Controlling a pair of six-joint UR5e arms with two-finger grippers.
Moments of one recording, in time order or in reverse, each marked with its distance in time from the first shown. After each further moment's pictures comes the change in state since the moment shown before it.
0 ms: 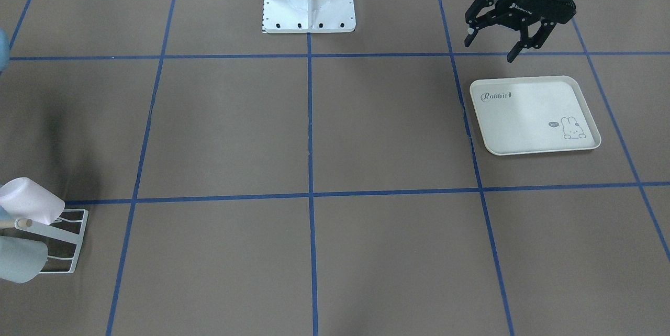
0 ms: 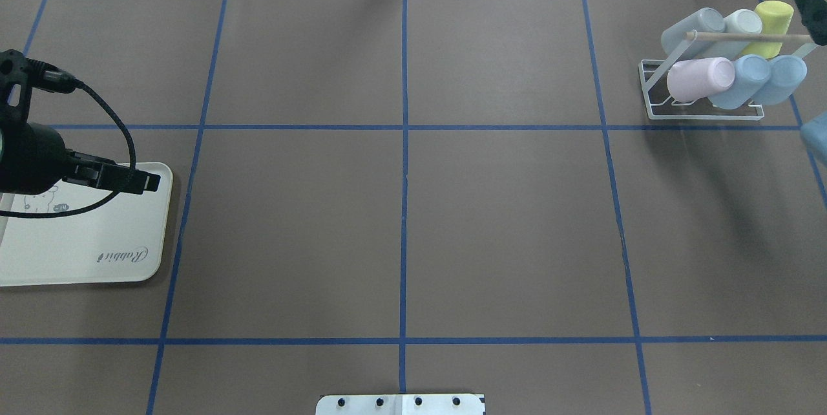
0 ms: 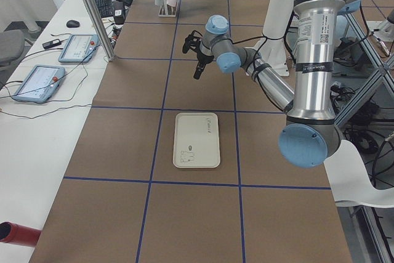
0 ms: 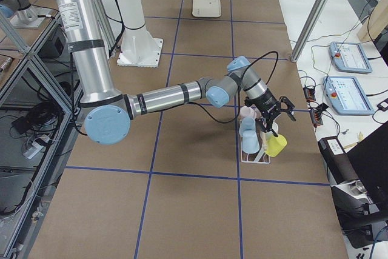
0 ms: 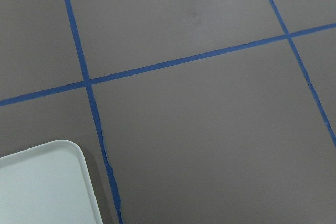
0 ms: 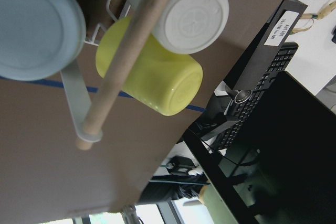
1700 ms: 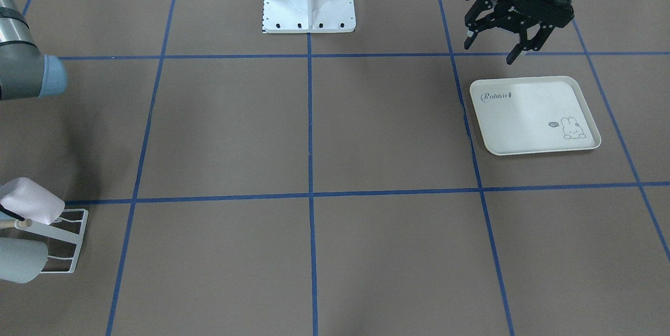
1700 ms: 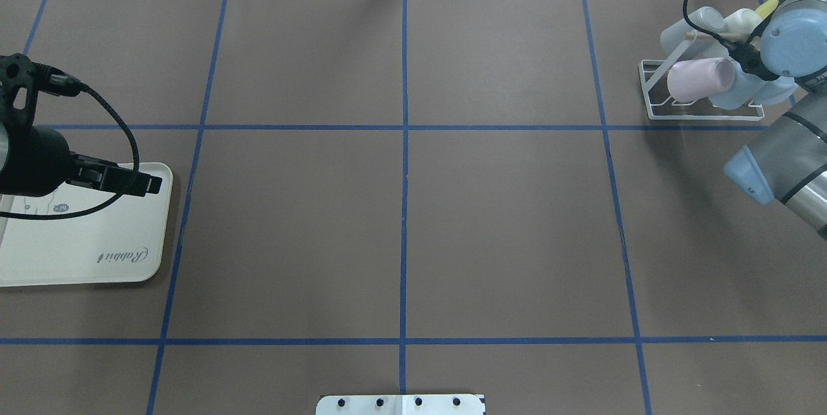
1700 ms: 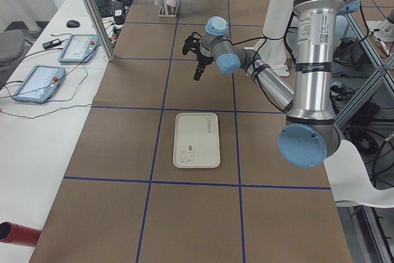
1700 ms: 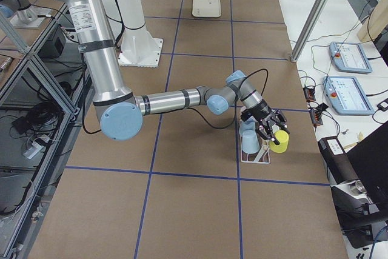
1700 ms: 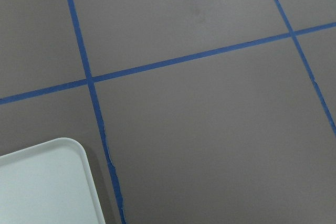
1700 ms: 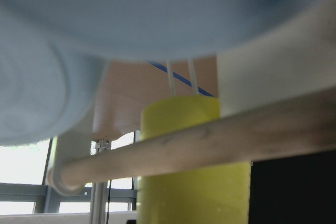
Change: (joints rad) left arm 0.007 -0.001 0.010 0.000 0.002 0.000; right arm -0.216 0.097 -0.207 0.012 -0.468 -0.325
